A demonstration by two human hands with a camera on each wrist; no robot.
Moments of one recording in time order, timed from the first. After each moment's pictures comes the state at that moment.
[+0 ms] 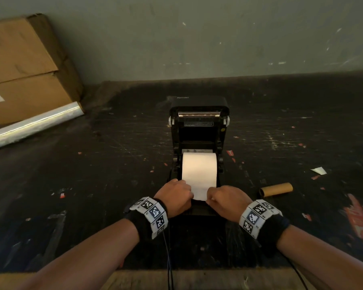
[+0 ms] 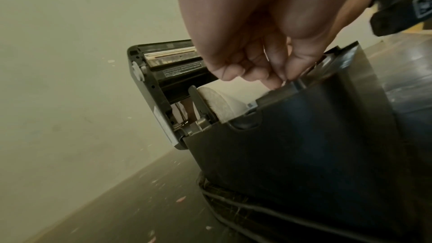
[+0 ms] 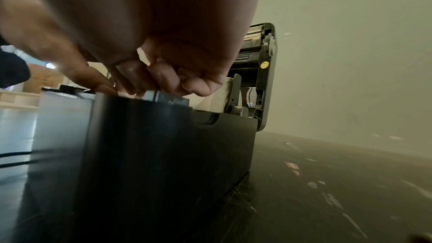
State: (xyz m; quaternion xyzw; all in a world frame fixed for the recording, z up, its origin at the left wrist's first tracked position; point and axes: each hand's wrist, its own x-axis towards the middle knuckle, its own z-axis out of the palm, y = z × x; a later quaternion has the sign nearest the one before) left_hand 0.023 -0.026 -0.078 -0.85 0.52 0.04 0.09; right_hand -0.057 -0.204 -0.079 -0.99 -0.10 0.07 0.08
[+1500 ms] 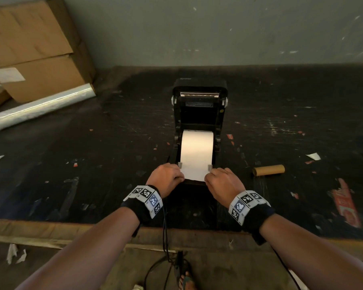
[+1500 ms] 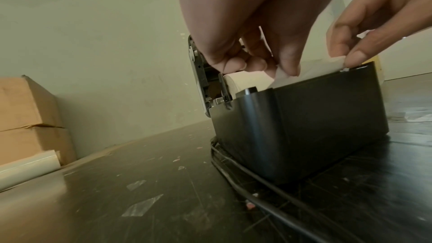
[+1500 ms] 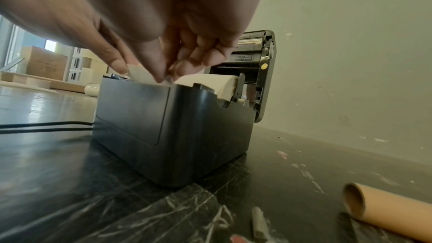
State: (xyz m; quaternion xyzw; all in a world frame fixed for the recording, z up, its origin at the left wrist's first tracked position) left_hand -0.025 0.006 -0.084 -0.91 0.36 0.03 -0.20; right_hand -0.106 -0.195 -0.086 -0.99 -0.12 -0.05 0.07
